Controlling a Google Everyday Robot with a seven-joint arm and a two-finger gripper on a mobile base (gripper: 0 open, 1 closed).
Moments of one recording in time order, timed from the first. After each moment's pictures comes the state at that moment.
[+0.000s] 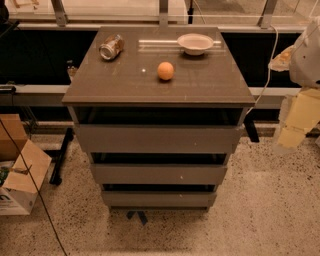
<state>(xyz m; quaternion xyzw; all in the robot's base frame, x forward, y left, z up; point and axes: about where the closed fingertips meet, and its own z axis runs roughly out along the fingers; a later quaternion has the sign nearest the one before) 0.438 -0.217 0.976 -0.60 0.78 -0.03 0.16</state>
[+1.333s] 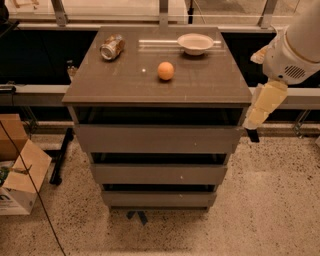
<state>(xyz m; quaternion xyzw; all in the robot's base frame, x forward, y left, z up) 0.538 -0.222 0.937 -0.59 0.78 -0.03 0.22</state>
